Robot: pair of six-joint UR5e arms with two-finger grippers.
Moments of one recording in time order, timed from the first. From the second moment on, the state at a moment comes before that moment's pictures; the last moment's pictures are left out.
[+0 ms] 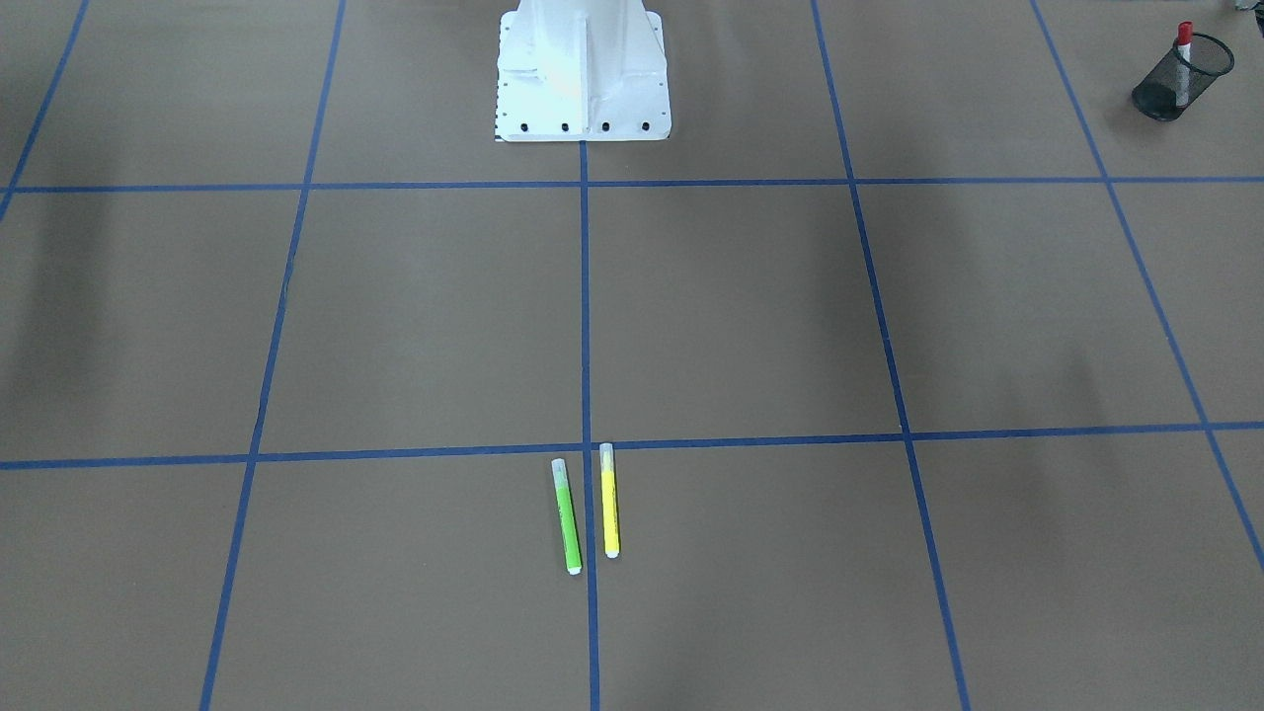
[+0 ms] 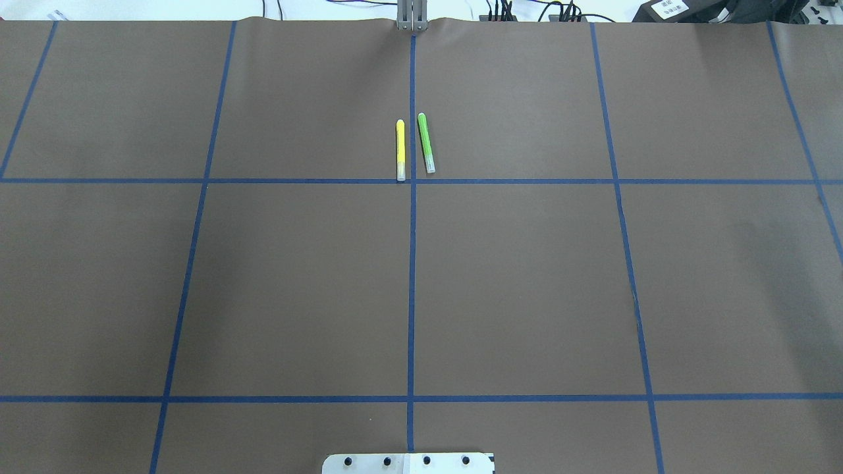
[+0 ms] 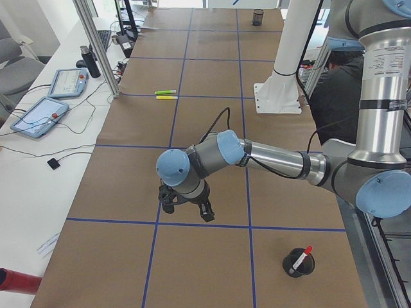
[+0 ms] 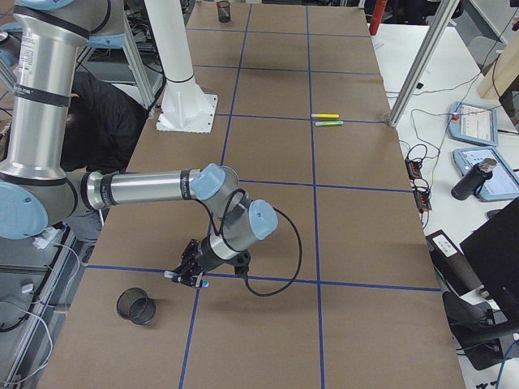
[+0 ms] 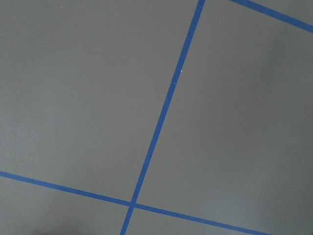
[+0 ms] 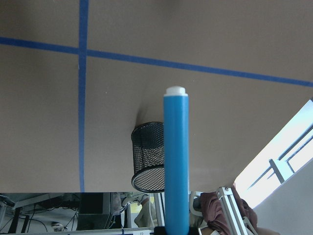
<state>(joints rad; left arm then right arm) -1.66 -1.55 -1.80 -0.87 -2.45 0.13 1.51 -1.83 1.89 -2.49 1.98 -0.55</state>
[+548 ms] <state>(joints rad) -1.66 -1.55 -1.81 -0.88 -2.45 0.12 1.52 -1.88 1.82 -2.60 2.08 -0.54</state>
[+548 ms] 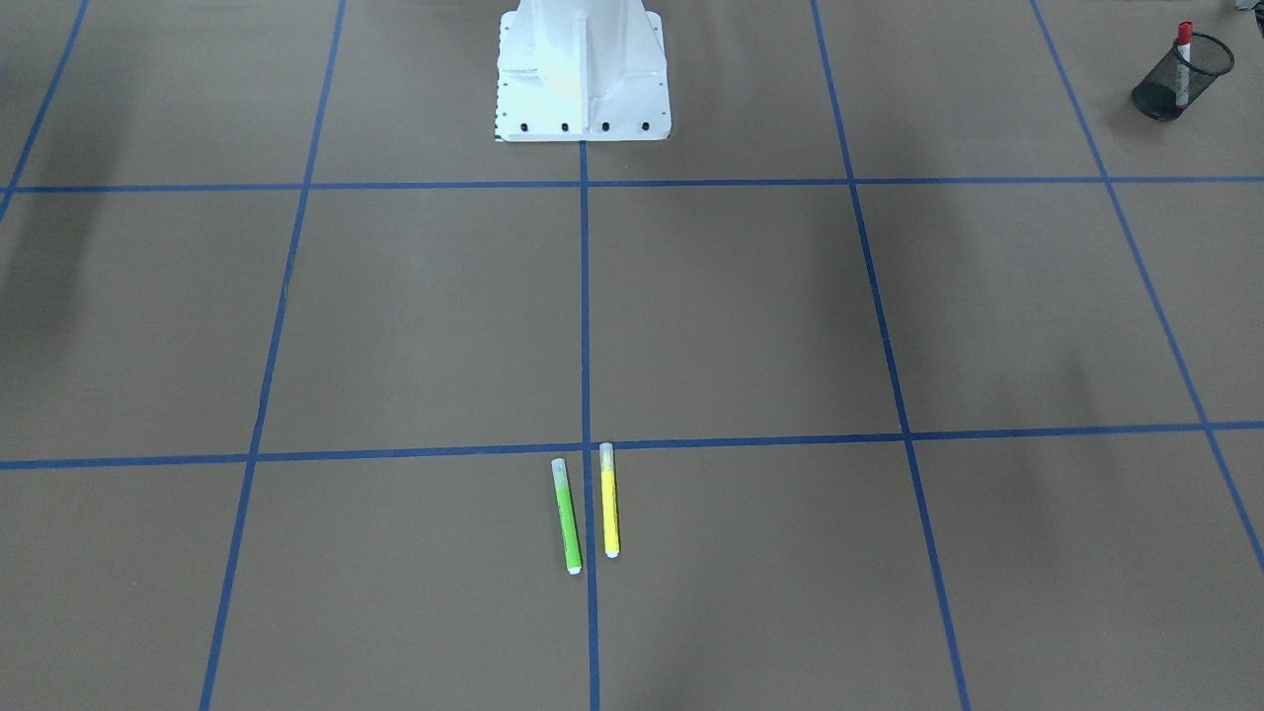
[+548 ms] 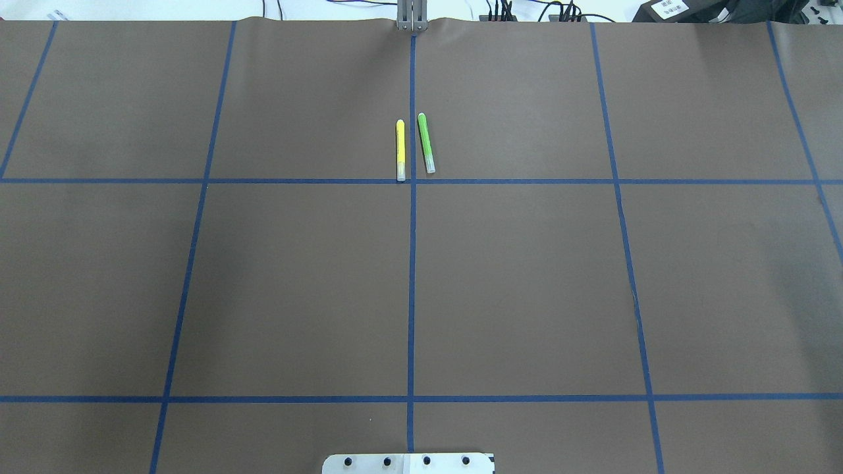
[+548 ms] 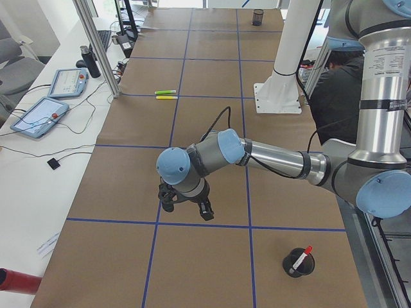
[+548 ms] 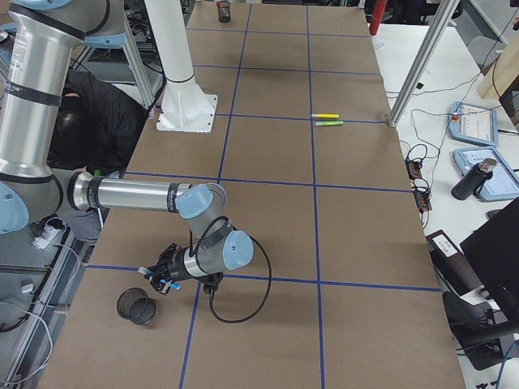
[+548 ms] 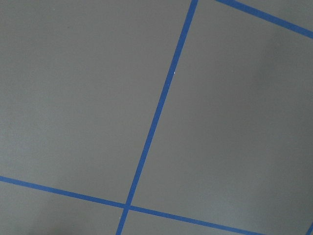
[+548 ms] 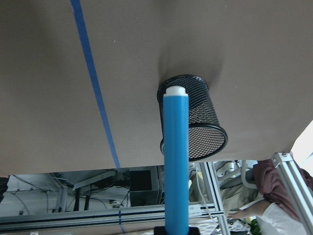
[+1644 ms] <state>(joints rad) -1.66 -1.54 -1.82 -0.89 -2.50 0.12 1.52 -1.91 1.67 -2.69 2.11 -0.54</state>
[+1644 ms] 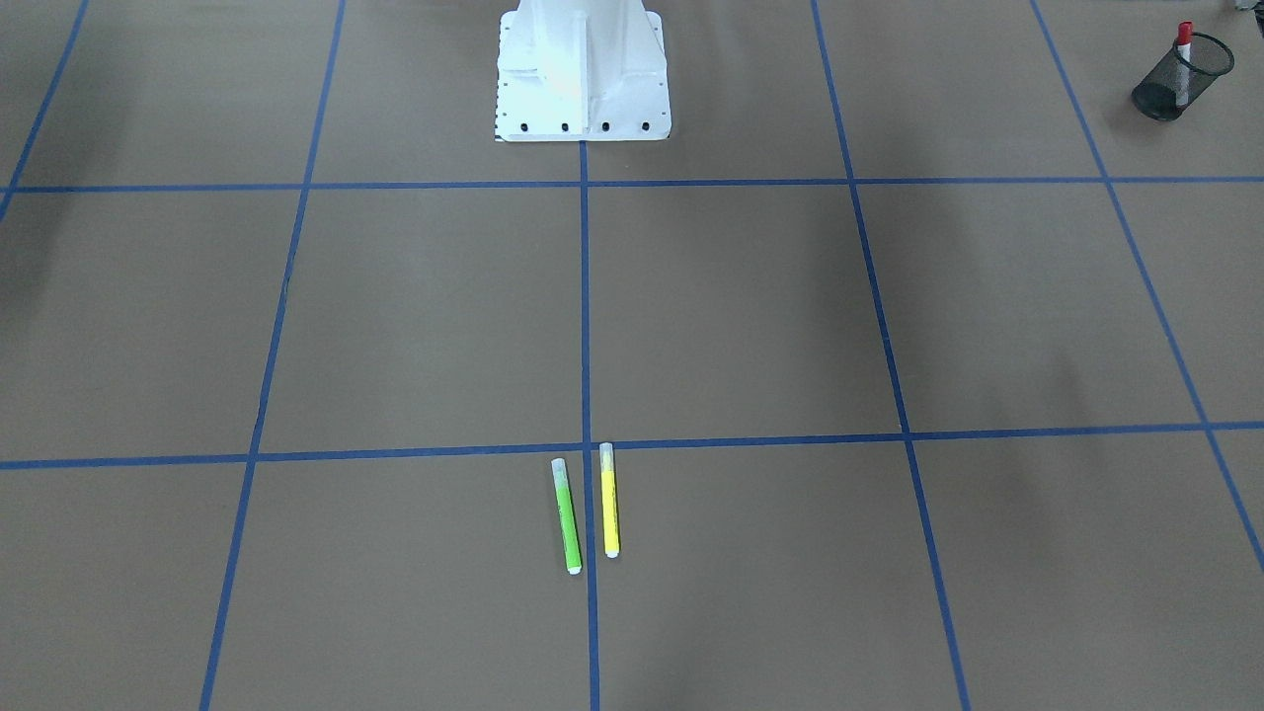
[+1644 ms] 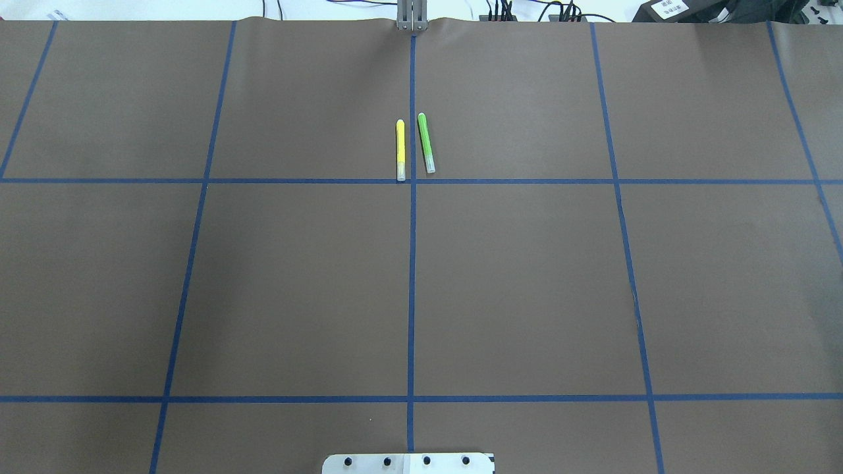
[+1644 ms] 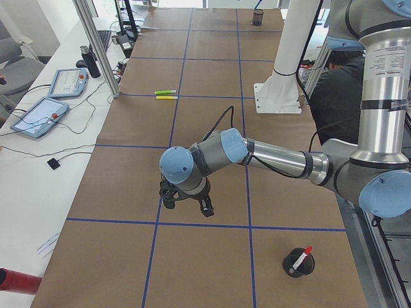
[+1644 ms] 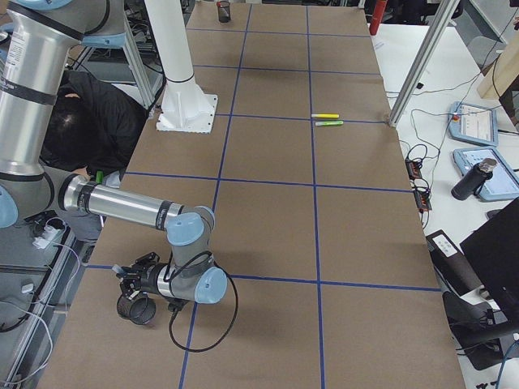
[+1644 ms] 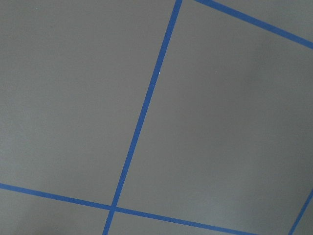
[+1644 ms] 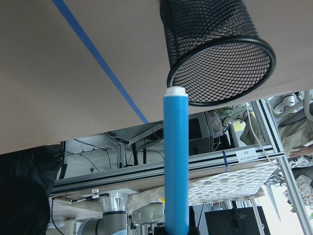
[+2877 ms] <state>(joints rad) -1.66 -1.54 -1.83 -0.92 -2.50 0.12 1.56 -1.91 1.52 -2.61 2.11 -0.54</state>
